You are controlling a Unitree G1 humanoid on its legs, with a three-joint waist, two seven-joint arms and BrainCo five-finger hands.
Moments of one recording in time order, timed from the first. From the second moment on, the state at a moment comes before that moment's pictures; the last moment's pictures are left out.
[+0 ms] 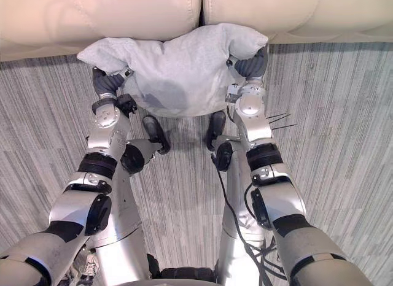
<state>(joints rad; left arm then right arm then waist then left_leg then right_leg) -0.71 0.20 -0.06 0.51 -0.34 -0.14 0.40 -0.78 -0.19 0.07 0.40 0.14 -0.07 -0.46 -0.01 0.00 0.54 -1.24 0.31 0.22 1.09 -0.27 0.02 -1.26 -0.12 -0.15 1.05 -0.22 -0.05</state>
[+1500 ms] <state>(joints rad) 0.19 0.09 -0.25 0.01 -0.12 -0.19 0.19 0.18 -0.22 0.00 -0.03 0.00 -0.15 -0.17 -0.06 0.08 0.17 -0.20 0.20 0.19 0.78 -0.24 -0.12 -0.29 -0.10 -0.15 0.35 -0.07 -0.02</state>
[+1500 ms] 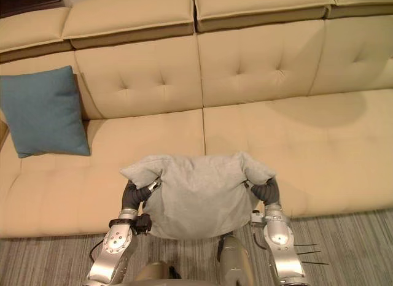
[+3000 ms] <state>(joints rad) -1.22 0.23 -0.14 0.69 -0.01 -0.18 0.69 -1.29 -0.34 -0.03 0.57 -0.20 -0.08 -0.69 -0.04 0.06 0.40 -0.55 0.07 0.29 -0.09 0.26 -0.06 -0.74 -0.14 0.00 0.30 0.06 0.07</state>
